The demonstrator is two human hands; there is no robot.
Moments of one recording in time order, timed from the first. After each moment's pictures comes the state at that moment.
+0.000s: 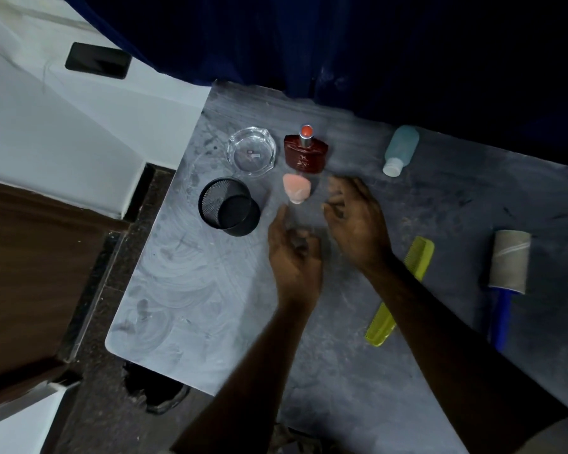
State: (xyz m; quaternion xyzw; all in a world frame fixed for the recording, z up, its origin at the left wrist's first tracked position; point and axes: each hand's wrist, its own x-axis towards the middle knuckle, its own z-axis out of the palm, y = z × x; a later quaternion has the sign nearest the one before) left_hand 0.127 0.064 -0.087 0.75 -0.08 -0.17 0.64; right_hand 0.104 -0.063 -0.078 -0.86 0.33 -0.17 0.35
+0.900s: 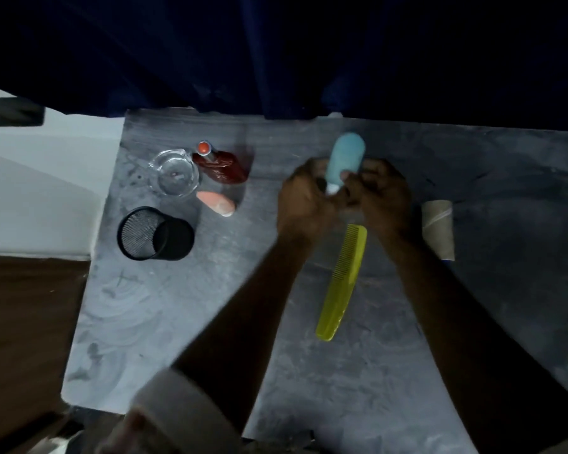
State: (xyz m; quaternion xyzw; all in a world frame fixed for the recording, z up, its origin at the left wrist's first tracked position) left_hand 0.117 -0.080 -0.058 0.82 -0.31 -0.24 0.42; right_hand 0.009 -0.159 -0.058 -0.59 0.53 -0.25 0.55
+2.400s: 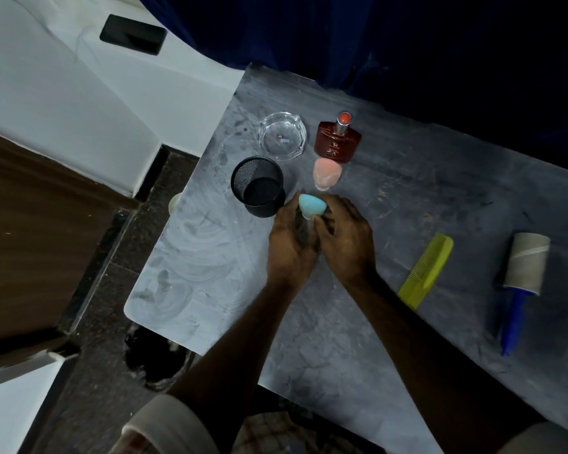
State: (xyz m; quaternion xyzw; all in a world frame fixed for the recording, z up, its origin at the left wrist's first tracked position) left_hand 0.163 0.114 -0.078 0.78 -0.17 -0.21 0.56; right_hand 0.107 0.018 -0.073 -0.86 0.32 -0.17 0.35
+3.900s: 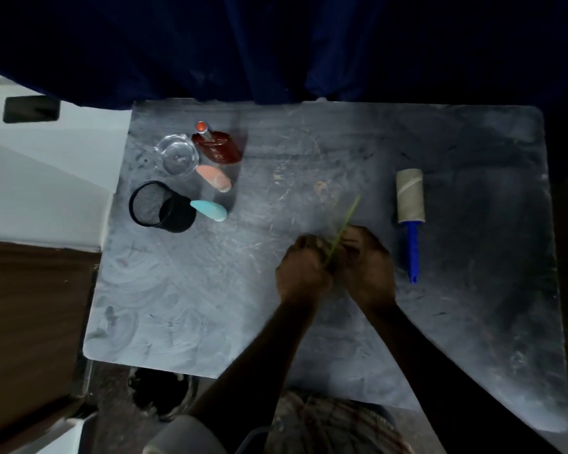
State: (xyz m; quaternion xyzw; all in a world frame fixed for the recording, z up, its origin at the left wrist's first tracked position) left_hand 0.010 0.040 -0.052 0.87 -0.34 -0.31 0.15; right_hand -0.097 -0.027 -0.059 -0.74 0.53 -0.13 0.40
